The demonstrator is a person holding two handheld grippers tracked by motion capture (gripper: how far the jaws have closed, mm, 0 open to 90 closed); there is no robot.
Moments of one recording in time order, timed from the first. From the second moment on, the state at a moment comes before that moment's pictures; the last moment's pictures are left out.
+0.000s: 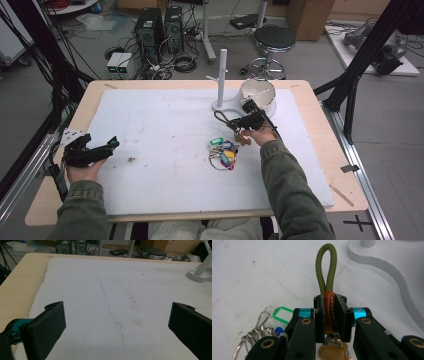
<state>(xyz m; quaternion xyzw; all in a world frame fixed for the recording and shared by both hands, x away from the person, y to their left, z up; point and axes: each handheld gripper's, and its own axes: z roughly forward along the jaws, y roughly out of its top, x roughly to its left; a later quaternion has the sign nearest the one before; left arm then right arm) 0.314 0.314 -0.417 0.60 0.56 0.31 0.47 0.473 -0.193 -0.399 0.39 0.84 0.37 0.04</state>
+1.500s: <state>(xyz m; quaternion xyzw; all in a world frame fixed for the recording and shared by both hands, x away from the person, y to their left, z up) 0.321 0.318 -0.417 0.59 0.57 0.30 0.48 0.463 -0.210 -0.302 0.38 0.80 0.46 0.05</state>
